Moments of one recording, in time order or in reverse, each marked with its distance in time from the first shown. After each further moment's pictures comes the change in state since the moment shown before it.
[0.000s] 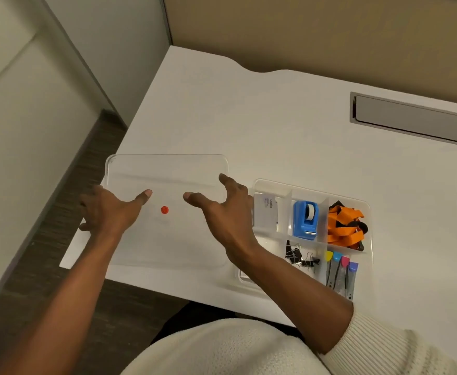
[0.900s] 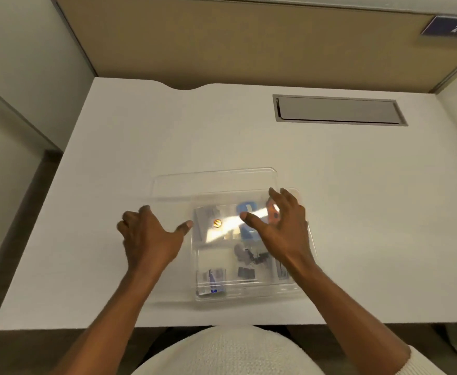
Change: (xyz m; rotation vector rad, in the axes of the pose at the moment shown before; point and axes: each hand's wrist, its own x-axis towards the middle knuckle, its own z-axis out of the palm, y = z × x) left_hand -0.167 0.099 0.065 0.113 -0.145 0.441; right_hand -0.018 0.095 -0.195 -0.267 0.393 -0.059
